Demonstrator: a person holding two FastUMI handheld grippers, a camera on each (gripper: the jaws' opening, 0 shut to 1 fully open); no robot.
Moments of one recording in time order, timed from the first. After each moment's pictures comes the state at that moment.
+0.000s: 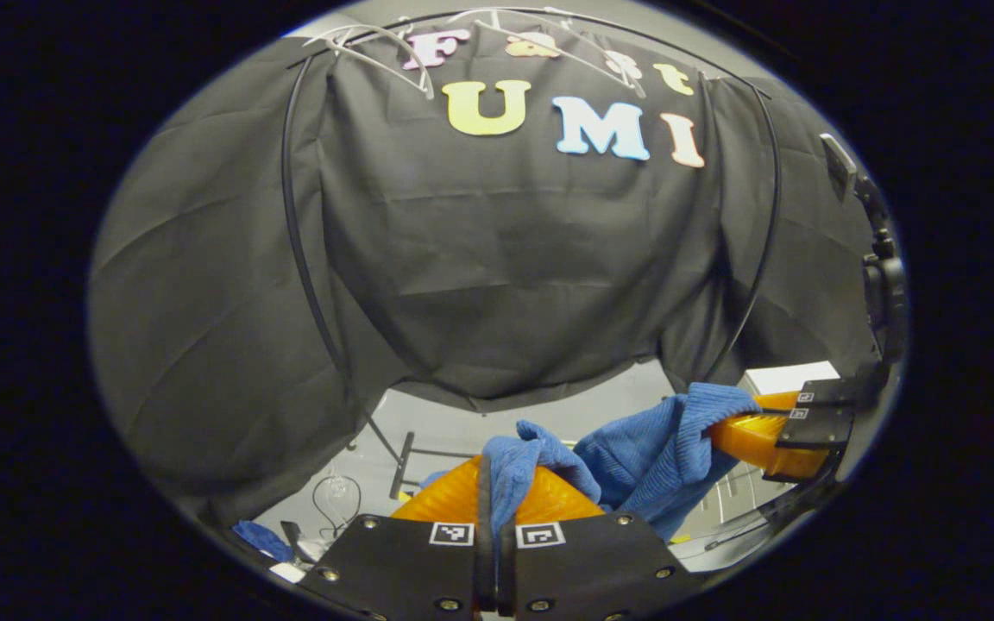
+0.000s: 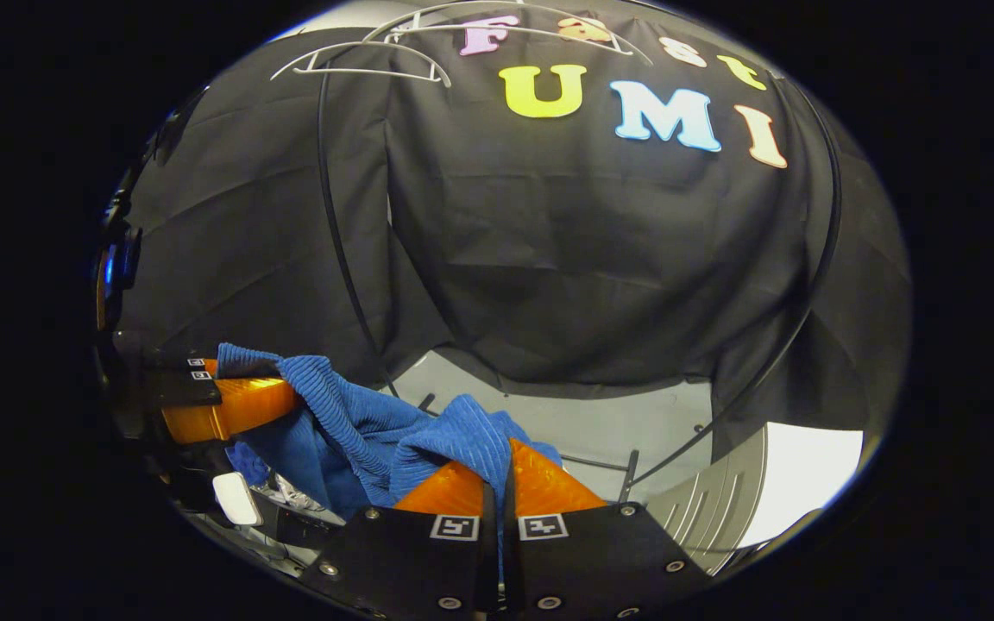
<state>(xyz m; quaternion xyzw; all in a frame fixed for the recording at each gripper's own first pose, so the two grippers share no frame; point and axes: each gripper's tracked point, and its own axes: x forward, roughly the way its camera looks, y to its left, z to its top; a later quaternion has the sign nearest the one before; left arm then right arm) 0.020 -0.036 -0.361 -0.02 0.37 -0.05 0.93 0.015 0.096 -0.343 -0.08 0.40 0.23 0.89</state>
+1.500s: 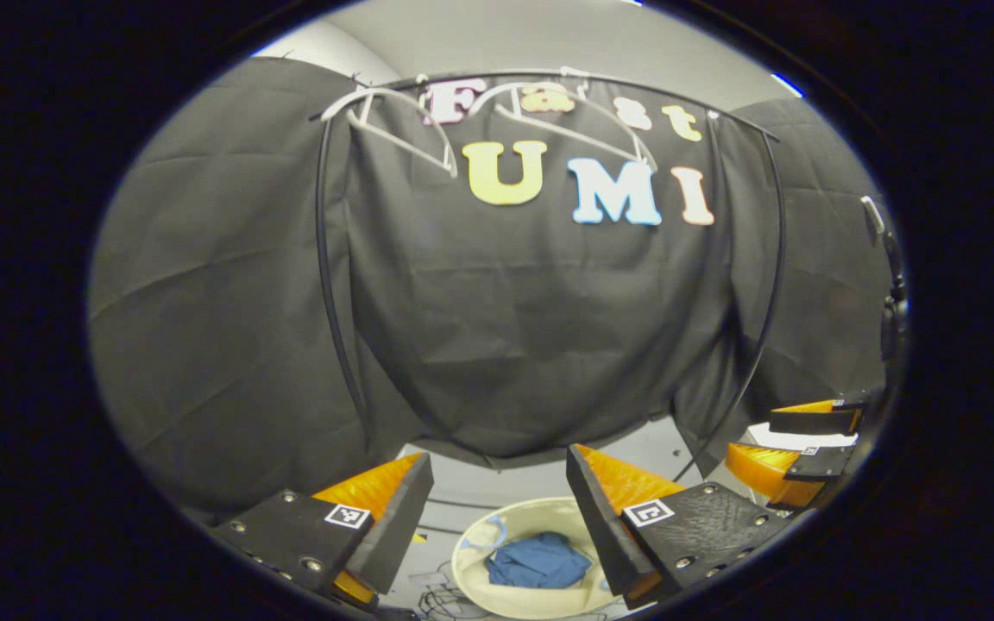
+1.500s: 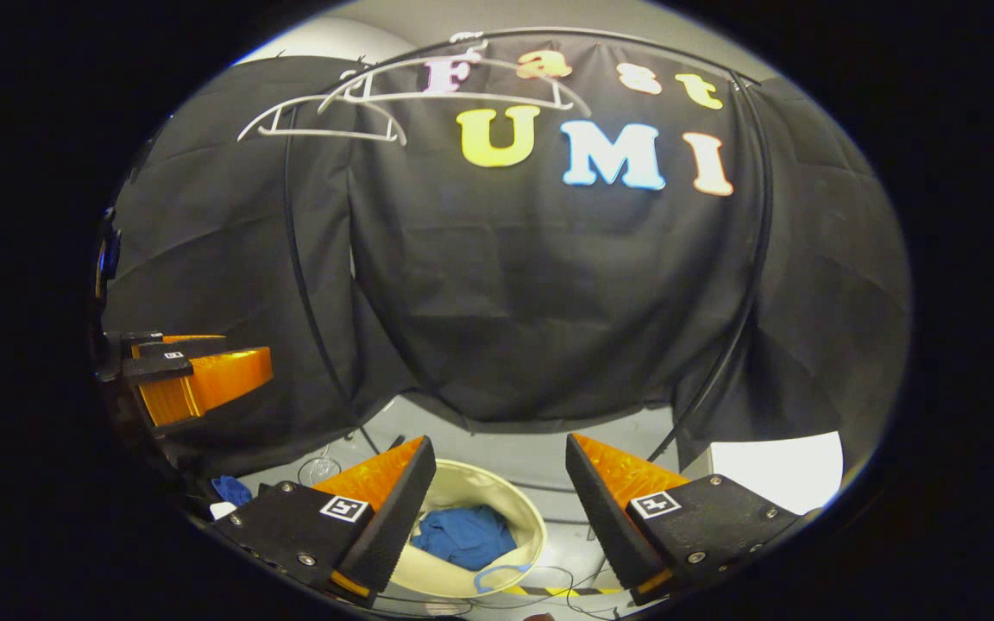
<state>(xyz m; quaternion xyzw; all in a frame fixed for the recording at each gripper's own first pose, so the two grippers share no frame) 0.062 -0.013 -0.212 -0.02 0.23 -0.01 0.97 0.044 0.043 -0.229 -0.05 0.28 0.16 0.94</state>
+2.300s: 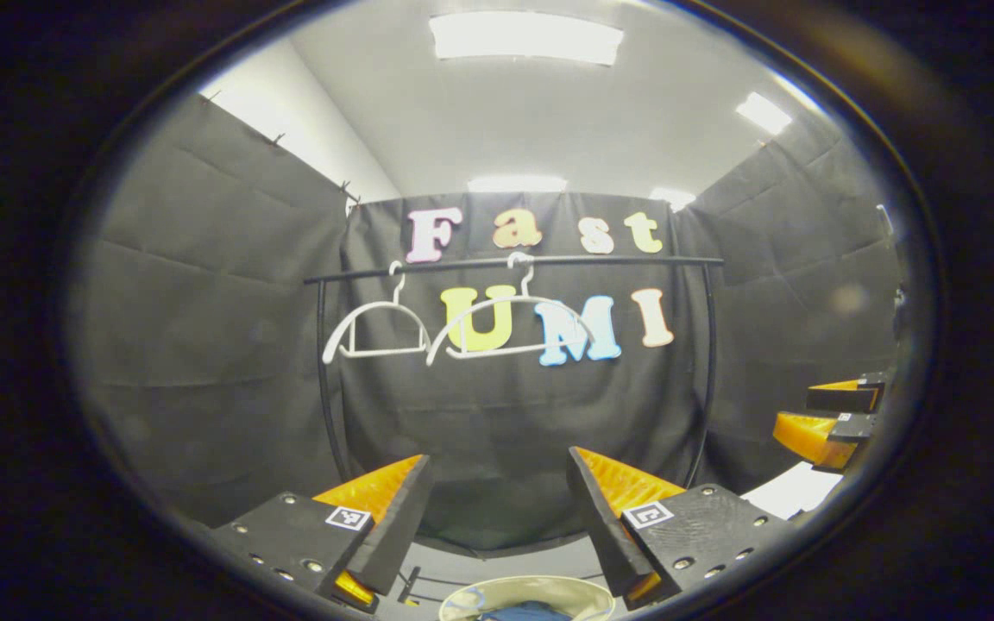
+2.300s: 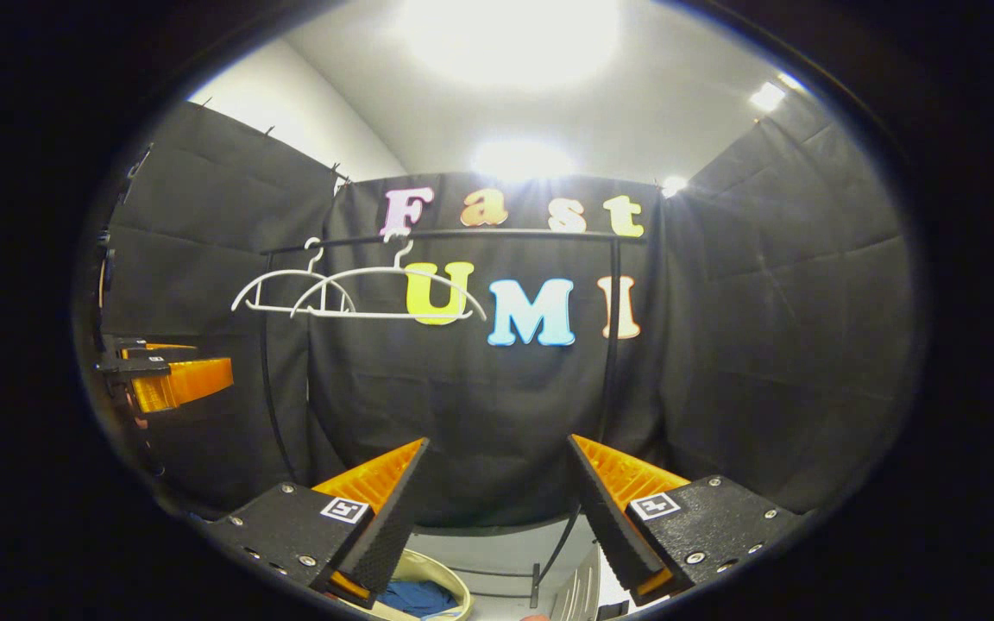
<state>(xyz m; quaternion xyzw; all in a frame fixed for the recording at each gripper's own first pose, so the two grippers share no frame) -0.006 -0.058 0.021 -0.01 0.02 -0.03 1.00 -0.005 -0.073 0.004 -0.05 0.05 0.08 0.99</state>
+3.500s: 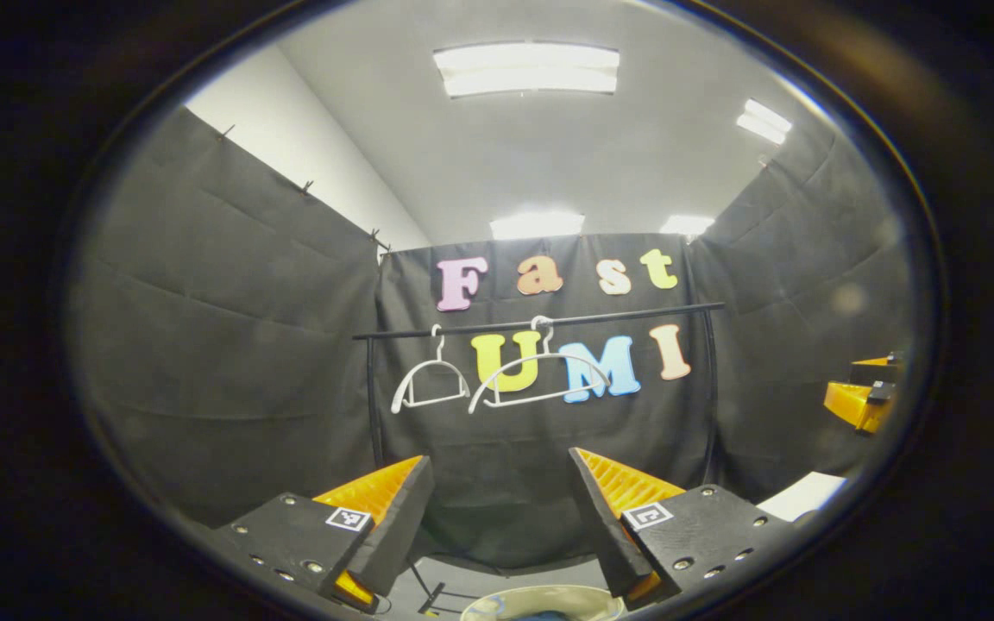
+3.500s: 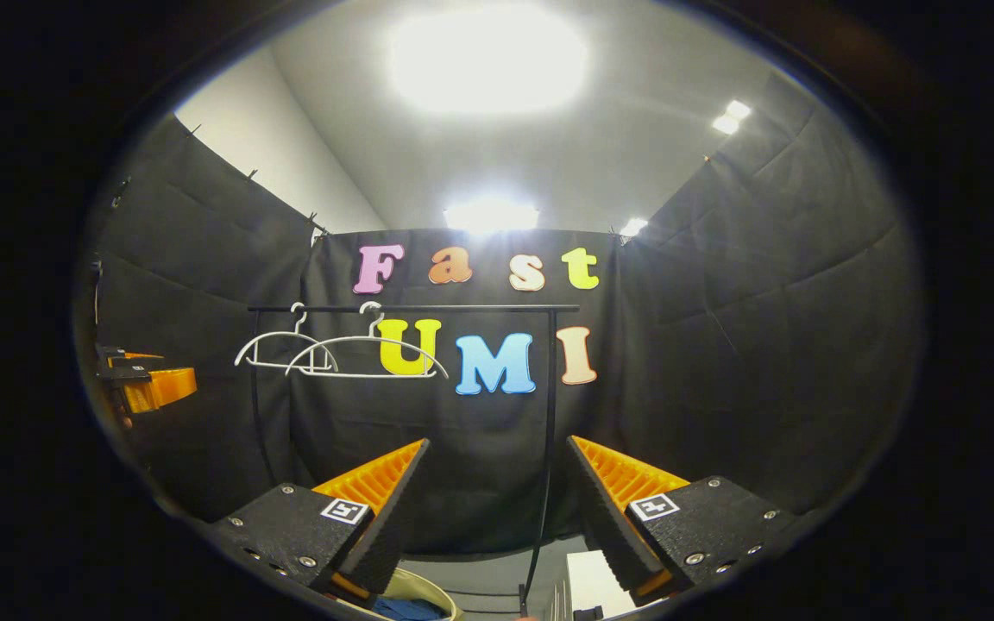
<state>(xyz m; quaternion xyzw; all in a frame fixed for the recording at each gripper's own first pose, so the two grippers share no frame) -0.094 -0.040 0.069 0.01 -0.03 0.02 1.00 -0.080 -0.123 0.062 -0.03 -0.01 0.05 1.00</state>
